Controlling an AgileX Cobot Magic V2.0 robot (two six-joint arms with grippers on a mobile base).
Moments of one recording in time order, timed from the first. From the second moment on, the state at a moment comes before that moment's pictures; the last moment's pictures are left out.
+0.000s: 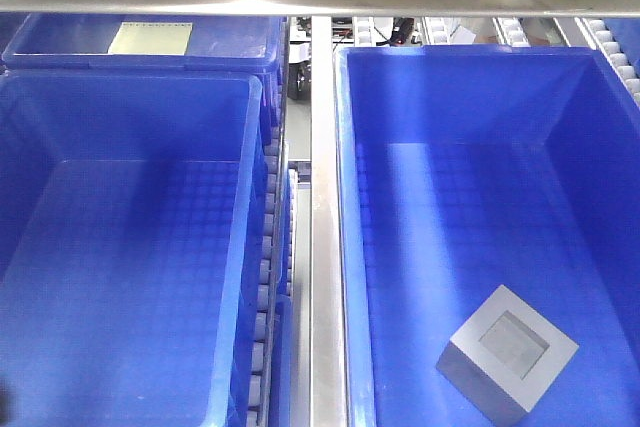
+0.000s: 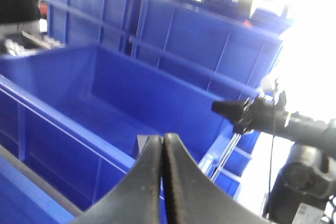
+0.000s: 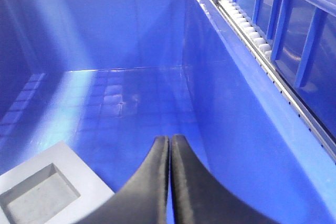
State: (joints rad) left arm -1.01 0.27 -0.47 0.02 0.29 -0.22; right arm -0.09 -0.02 0.03 0.02 0.20 0.02
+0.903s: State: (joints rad) left arm -1.01 0.17 -0.47 0.02 0.35 -0.22; right arm -0.09 -0.02 0.03 0.02 0.20 0.02
